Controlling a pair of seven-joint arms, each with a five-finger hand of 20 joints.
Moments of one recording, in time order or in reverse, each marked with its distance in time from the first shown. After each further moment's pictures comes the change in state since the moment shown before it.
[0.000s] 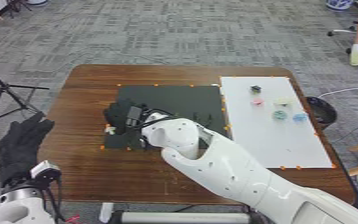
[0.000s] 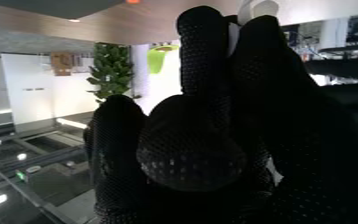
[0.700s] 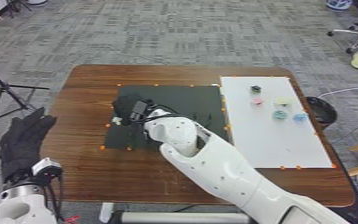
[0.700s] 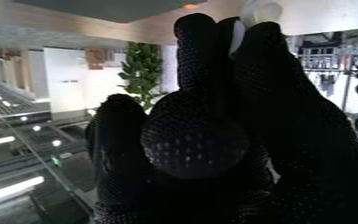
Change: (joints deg) left arm -1.1 0.0 0.2 0.2 -0.1 -1.9 0.1; right arm -3.5 -5.1 7.0 6.4 -8.5 1.0 0.7
